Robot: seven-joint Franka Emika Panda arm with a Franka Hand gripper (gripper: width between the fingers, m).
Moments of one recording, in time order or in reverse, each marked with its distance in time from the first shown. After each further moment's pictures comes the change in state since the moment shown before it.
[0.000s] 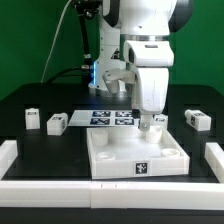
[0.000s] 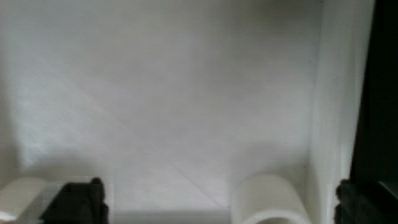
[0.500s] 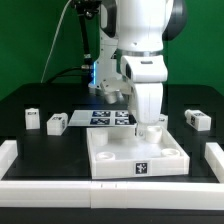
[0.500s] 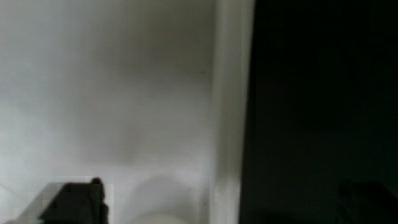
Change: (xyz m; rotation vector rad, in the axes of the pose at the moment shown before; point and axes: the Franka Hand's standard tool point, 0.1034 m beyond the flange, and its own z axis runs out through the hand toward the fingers) arm 0.007 -0.037 0.026 0.066 0.018 -0.014
